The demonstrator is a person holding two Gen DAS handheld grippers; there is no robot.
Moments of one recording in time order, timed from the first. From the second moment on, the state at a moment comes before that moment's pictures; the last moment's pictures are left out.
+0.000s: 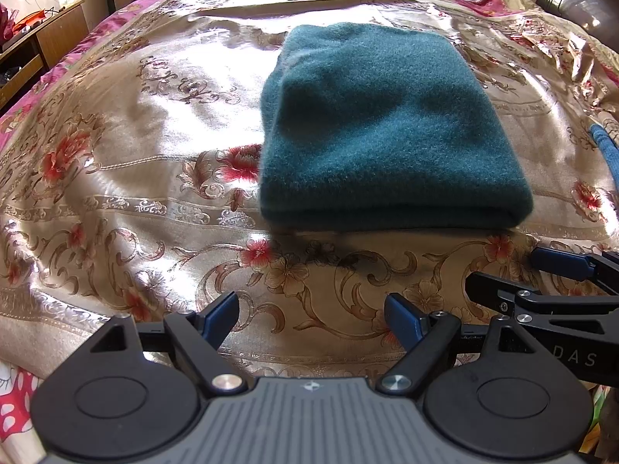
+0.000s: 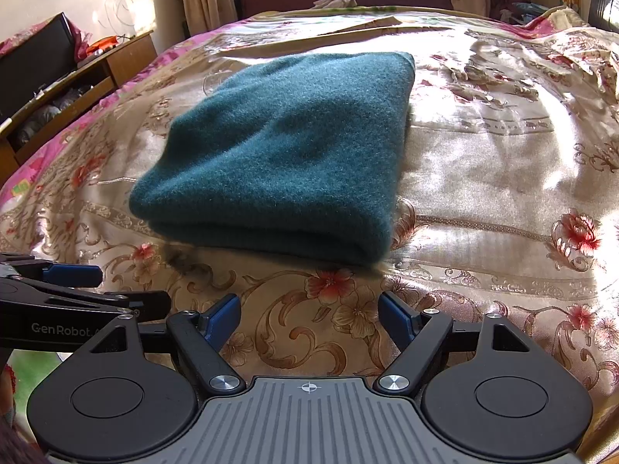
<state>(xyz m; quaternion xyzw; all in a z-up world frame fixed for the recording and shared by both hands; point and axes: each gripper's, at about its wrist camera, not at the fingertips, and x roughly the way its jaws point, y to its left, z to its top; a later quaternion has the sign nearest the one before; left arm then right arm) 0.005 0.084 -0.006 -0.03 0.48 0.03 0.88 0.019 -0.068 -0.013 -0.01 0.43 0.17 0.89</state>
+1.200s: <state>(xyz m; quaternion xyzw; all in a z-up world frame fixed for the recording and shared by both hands) 0.004 0.084 -0.007 -0.03 0.48 0.03 0.87 0.017 -0.069 -0.015 -0.01 0.43 0.17 0.89</state>
